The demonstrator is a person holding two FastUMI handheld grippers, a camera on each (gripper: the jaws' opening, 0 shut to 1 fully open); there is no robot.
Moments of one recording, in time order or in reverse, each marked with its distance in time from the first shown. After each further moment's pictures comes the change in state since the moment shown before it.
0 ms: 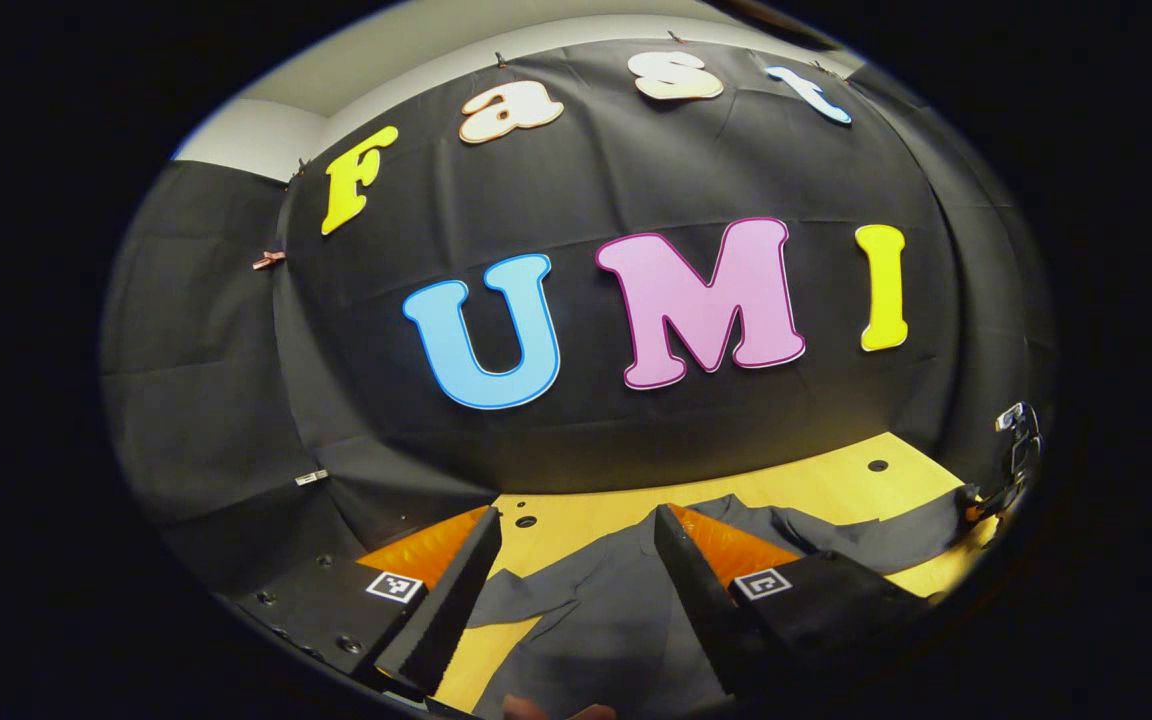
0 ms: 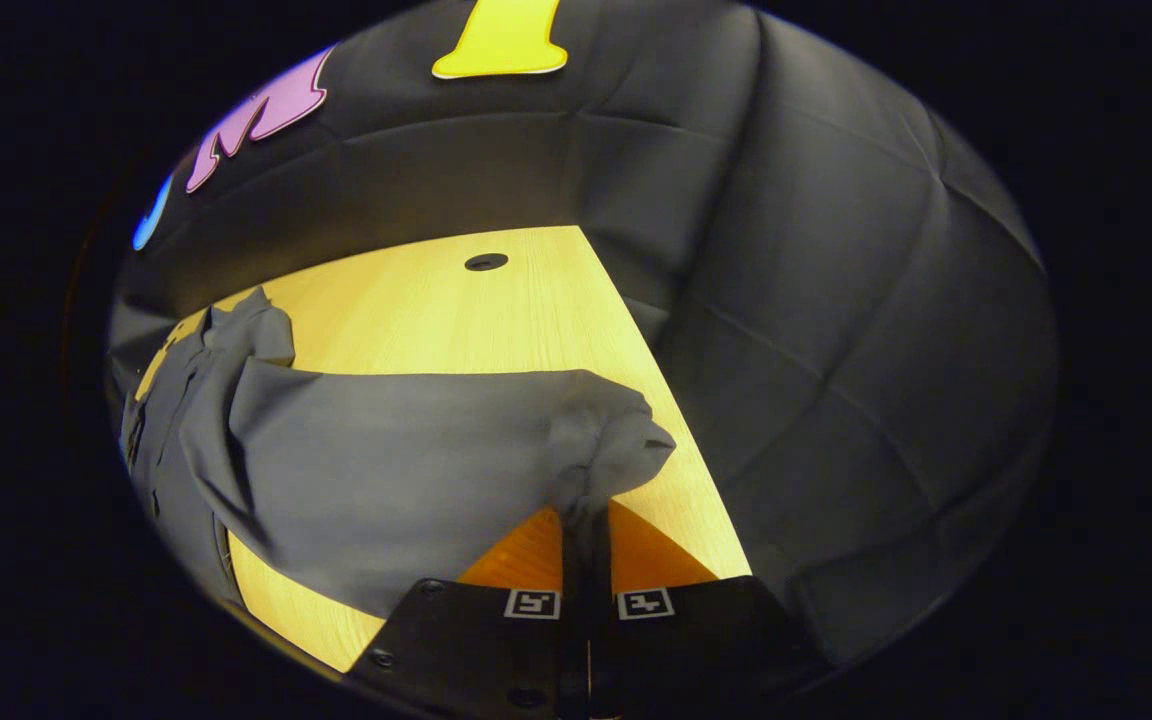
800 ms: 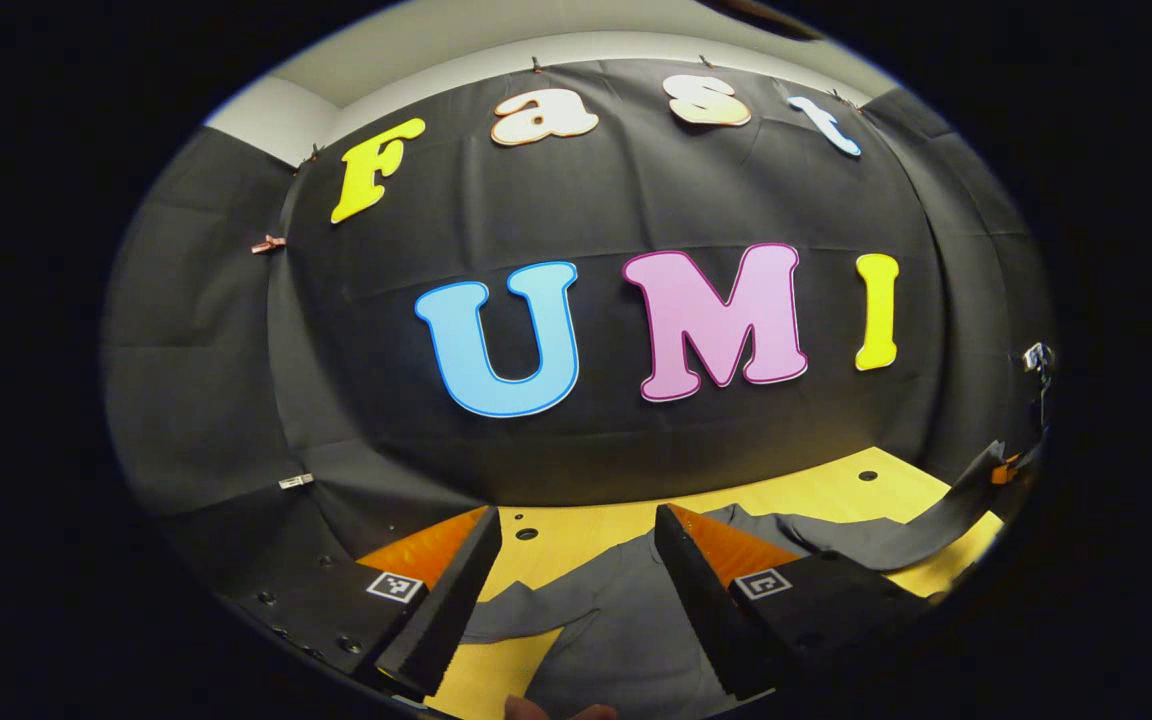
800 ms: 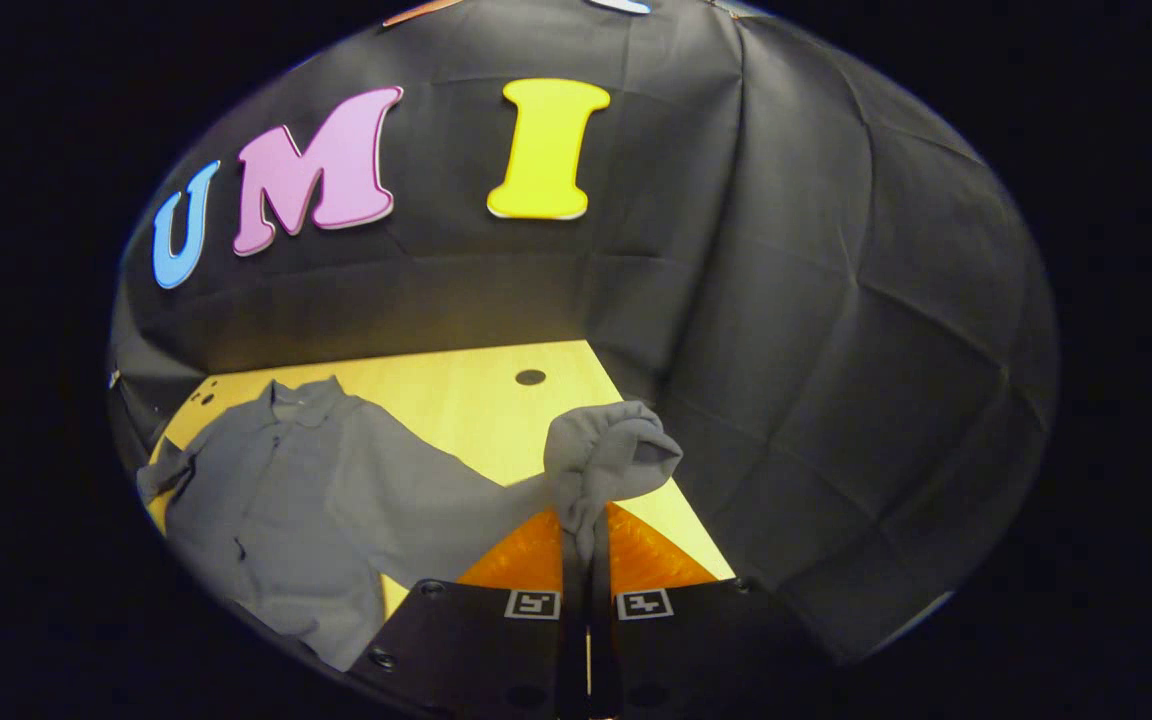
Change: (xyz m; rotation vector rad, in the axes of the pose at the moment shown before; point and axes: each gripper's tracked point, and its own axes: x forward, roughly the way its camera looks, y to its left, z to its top) left arm 0.012 0.085 -0.017 -0.055 -0.067 -0.106; right arm -0.196 0.069 0.070 0.057 -0.285 -0.053
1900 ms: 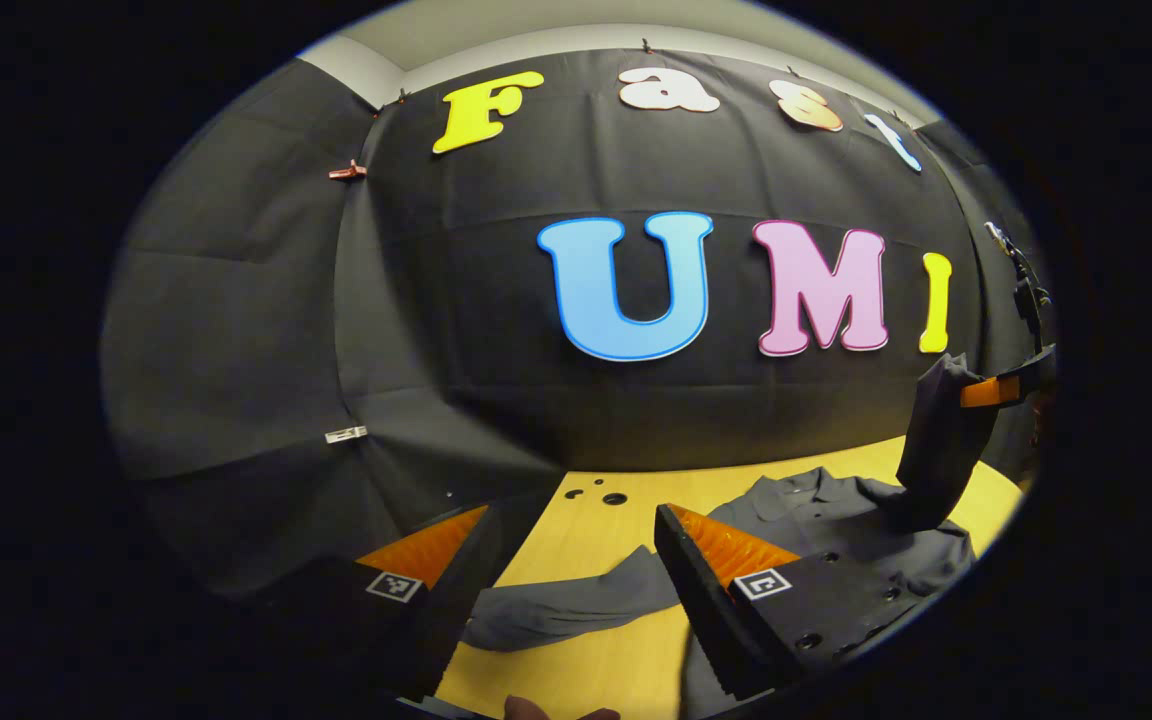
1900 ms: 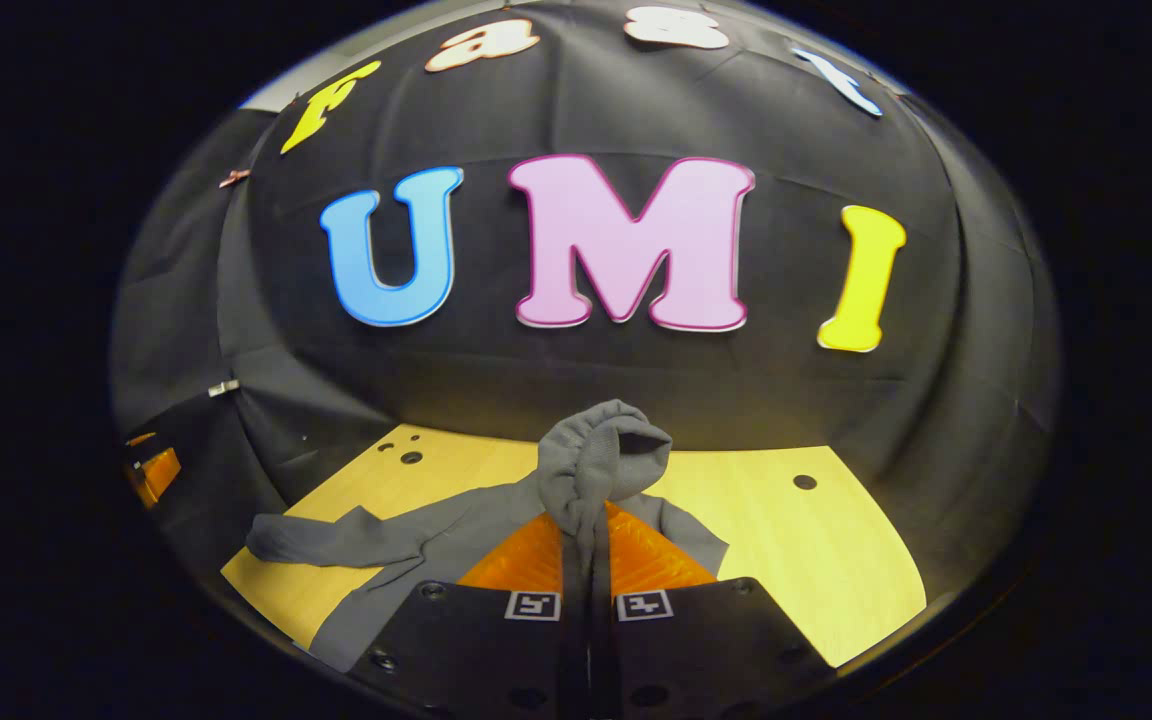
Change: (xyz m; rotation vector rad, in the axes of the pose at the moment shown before) left arm 0.014 0.219 -0.117 -0.069 0.061 0.078; right arm -0.086 0.402 0.087 -0.131 -0.148 0.418
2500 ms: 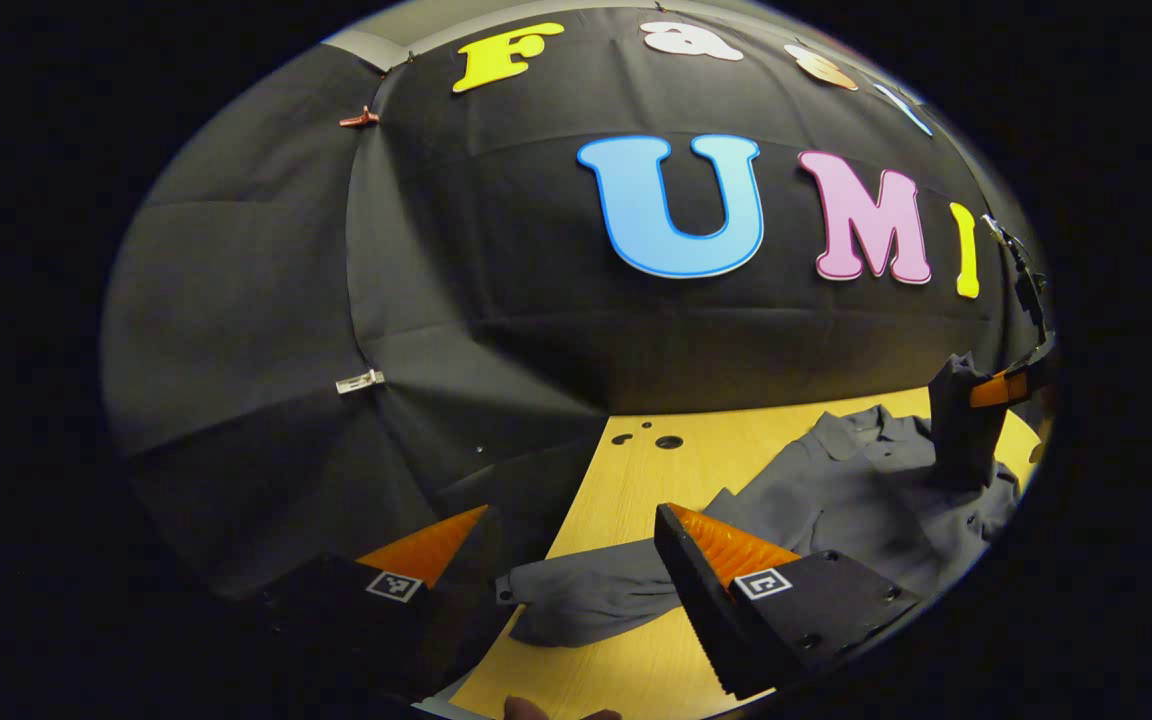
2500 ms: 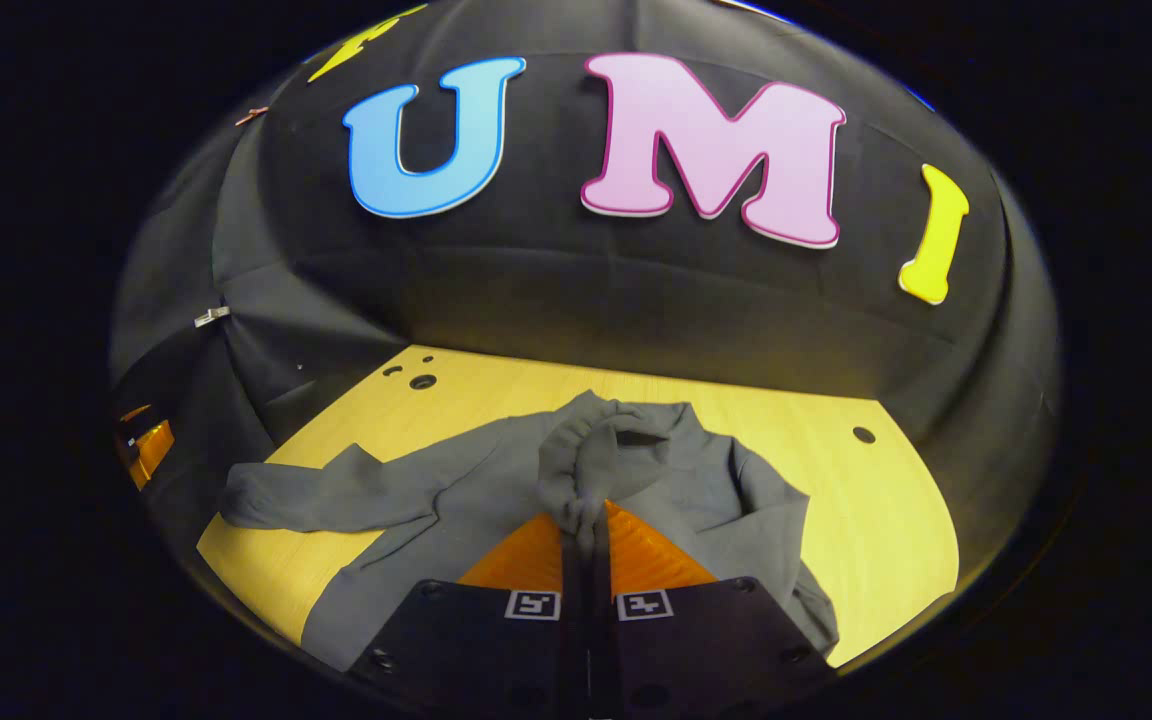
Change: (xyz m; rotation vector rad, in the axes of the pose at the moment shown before) left arm 0.072 0.068 -0.104 0.022 0.137 0.040; right arm 0.078 0.068 -0.100 -0.032 0.206 0.004
